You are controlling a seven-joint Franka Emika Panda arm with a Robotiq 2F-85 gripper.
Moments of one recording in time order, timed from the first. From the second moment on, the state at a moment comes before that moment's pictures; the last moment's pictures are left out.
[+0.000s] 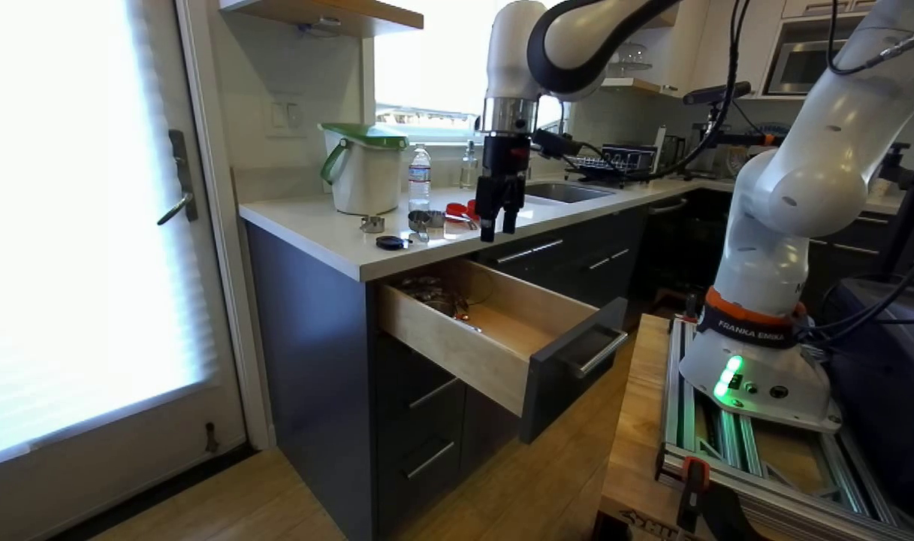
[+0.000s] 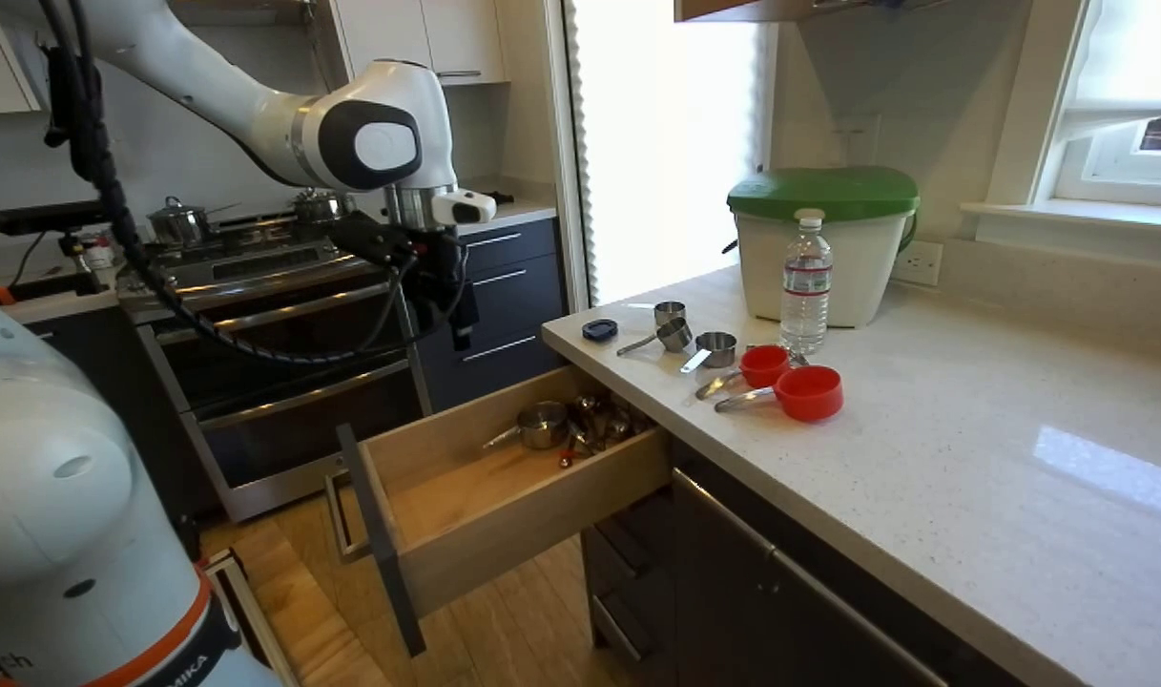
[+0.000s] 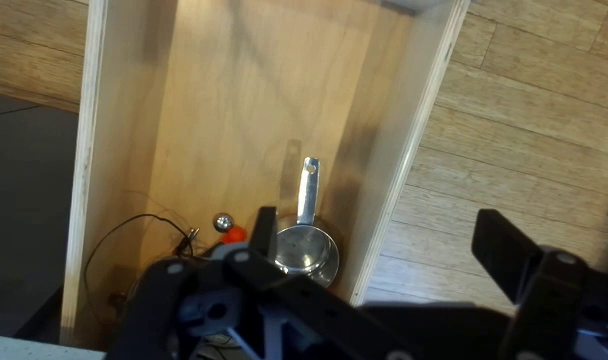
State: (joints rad) arm 0.09 -0.35 0.21 -2.57 0.16 2.23 0.17
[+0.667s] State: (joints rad) arm 0.09 -0.14 0.18 -2.61 0.10 2.46 0.16
